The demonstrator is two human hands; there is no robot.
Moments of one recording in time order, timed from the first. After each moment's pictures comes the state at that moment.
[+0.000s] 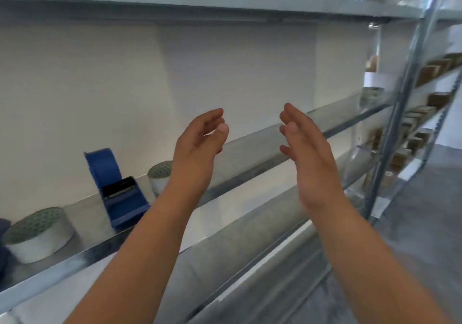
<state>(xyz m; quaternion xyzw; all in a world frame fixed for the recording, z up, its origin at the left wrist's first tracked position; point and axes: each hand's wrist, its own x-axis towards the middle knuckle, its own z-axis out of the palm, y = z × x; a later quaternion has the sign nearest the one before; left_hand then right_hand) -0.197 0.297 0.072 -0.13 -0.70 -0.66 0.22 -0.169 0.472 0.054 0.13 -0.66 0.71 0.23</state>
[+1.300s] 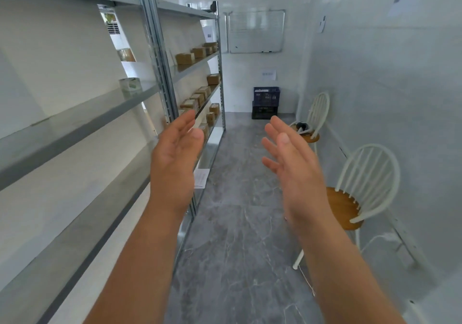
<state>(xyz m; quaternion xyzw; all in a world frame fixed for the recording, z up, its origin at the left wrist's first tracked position) -0.163 0.820 0.008 -0.34 -0.59 -0.73 -0.03 -0.025 0.932 -0.007 -0.17 -0.63 0.62 0.45</state>
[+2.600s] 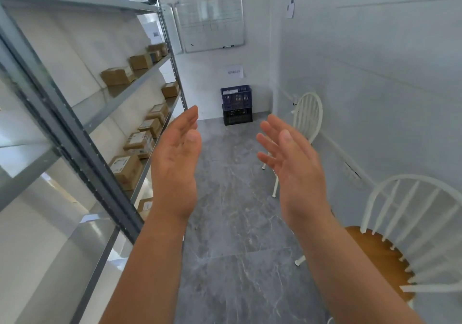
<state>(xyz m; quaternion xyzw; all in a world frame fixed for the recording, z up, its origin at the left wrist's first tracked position) -0.510 1.278 0.000 -0.47 -0.54 -0.70 -0.06 -0.358 1.360 -0.015 -0.21 -0.54 0.61 0.54</state>
